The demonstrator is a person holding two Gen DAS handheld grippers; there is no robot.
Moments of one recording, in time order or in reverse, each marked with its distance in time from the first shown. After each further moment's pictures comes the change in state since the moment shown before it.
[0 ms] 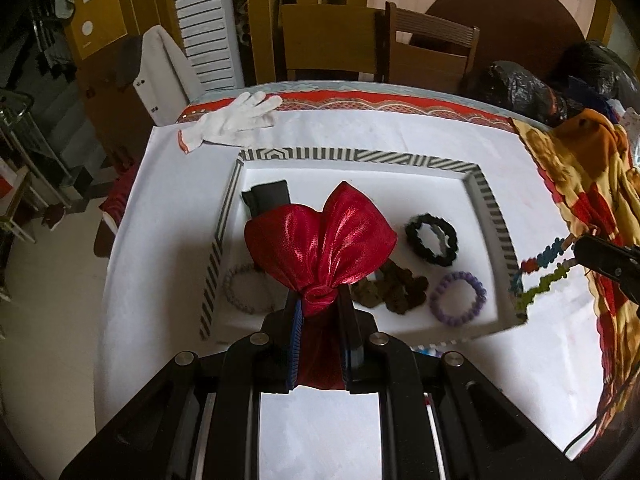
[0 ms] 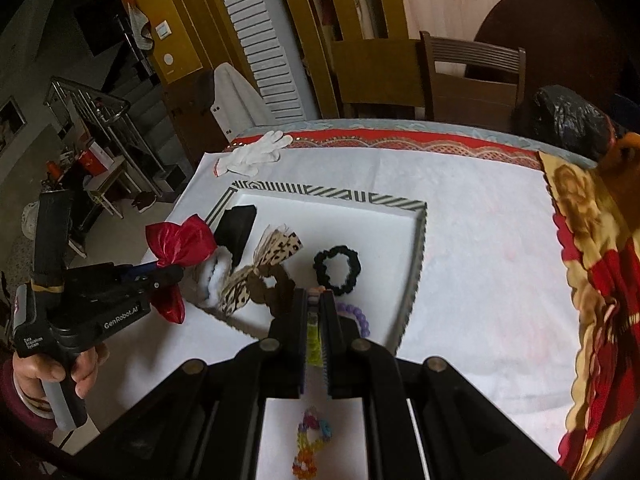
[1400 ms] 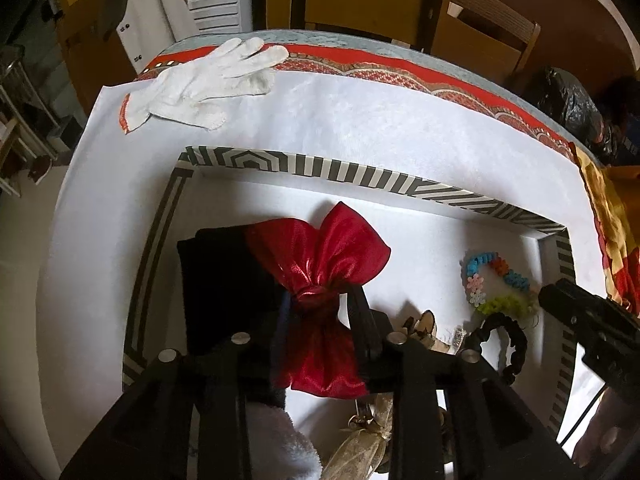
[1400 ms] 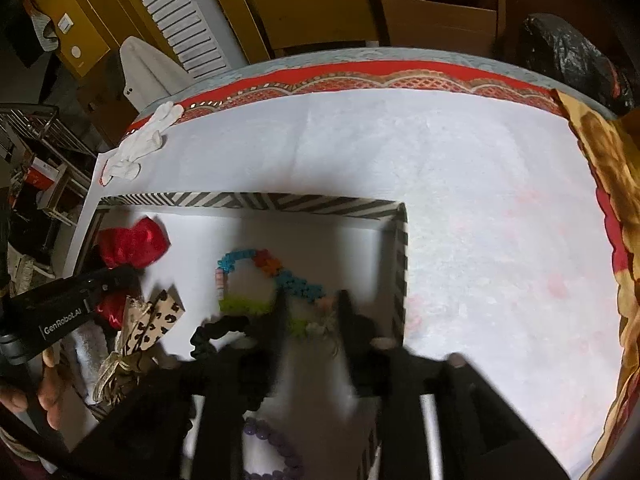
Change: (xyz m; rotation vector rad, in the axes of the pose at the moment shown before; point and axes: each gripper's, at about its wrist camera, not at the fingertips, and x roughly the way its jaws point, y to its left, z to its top) left arm 0.140 0.014 0.076 -0.137 0.150 -0.030; right arm 0.175 -0.081 0.052 0.169 0.171 -0.114
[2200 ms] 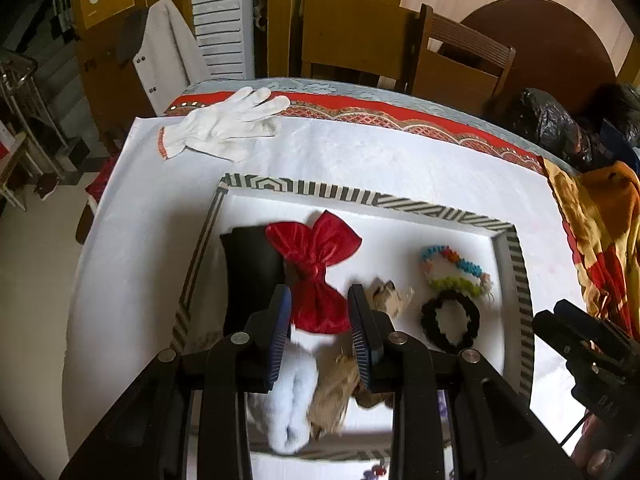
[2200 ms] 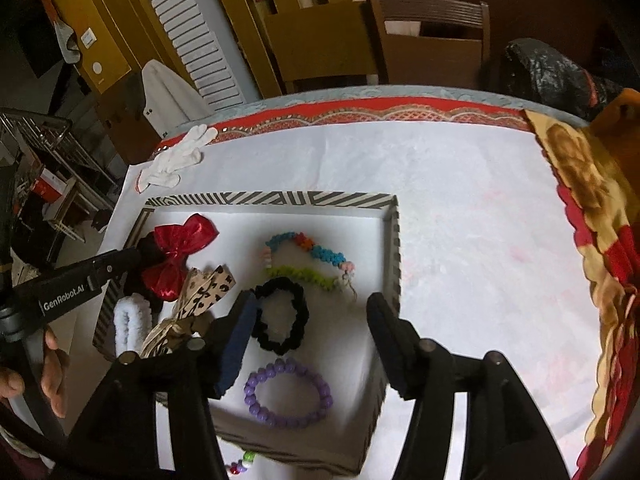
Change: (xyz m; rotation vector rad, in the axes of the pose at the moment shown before) left arm -0.078 -0.005 -0.033 0.019 -0.126 -0.001; right arm -0.077 0.019 -0.042 0.003 -0.118 -0.004
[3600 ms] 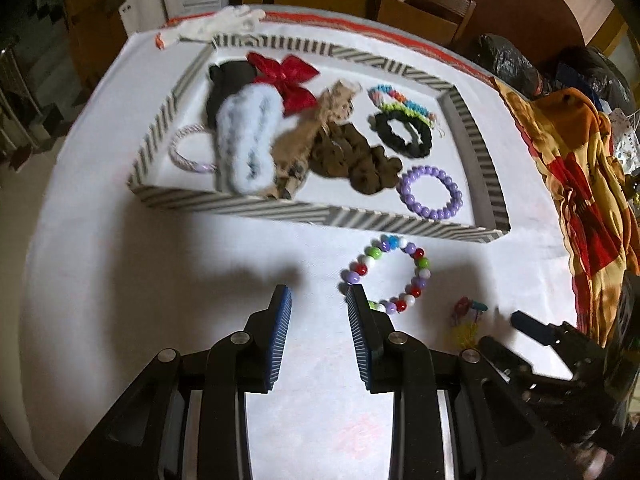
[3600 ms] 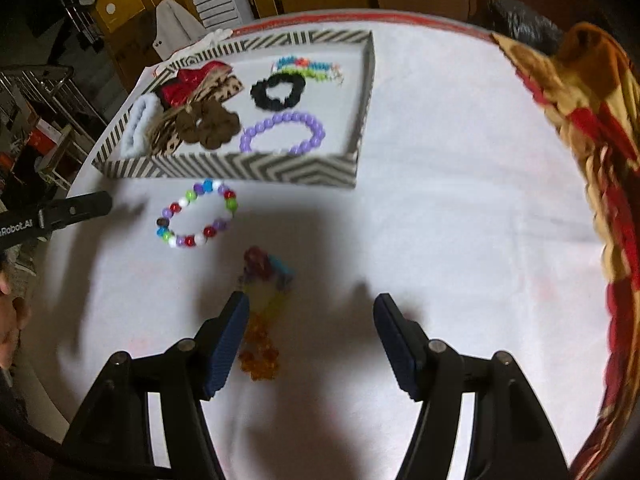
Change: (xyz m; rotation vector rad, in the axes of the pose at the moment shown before) left arm -0.030 -0.003 -0.149 0.023 0.148 -0.138; right arm -0.042 -0.005 -0.189 -0.057 0.146 -0.032
